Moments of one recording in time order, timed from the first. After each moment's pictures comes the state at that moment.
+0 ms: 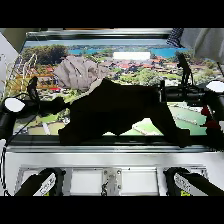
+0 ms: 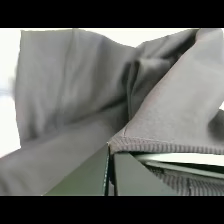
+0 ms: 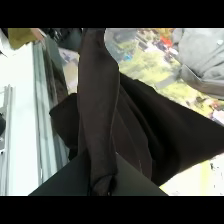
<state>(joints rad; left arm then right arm) 0.14 -1.01 0.88 1.06 -1.05 -1.55 -0.09 -1.17 1.03 -0.23 1.42 0.20</state>
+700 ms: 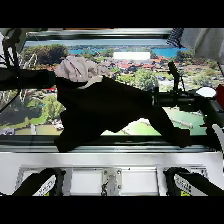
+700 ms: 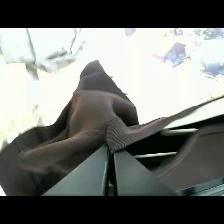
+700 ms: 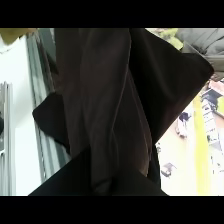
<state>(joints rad) -0.04 -1.02 1.42 1.20 -1.29 -1.52 -0.02 -1.17 0.94 -0.20 1.32 0.21</state>
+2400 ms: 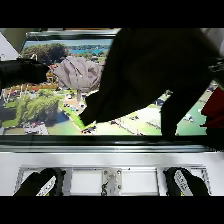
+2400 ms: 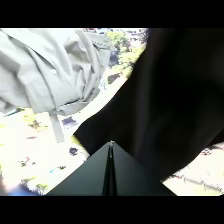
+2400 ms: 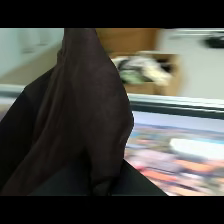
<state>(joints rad) -0.14 -0.91 1.48 1.34 -1.23 -1.53 -0.49 -0.84 0.97 -0.09 0.75 0.29</state>
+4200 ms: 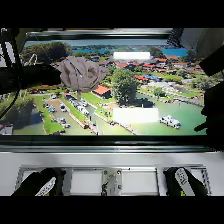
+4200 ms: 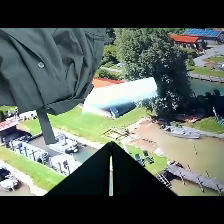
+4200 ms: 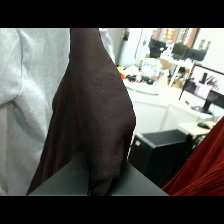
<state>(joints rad) -0.17 -0.95 1.38 1.33 -1.13 -1.53 -0.77 -0.90 1.40 -0.92 0.37 0.79</state>
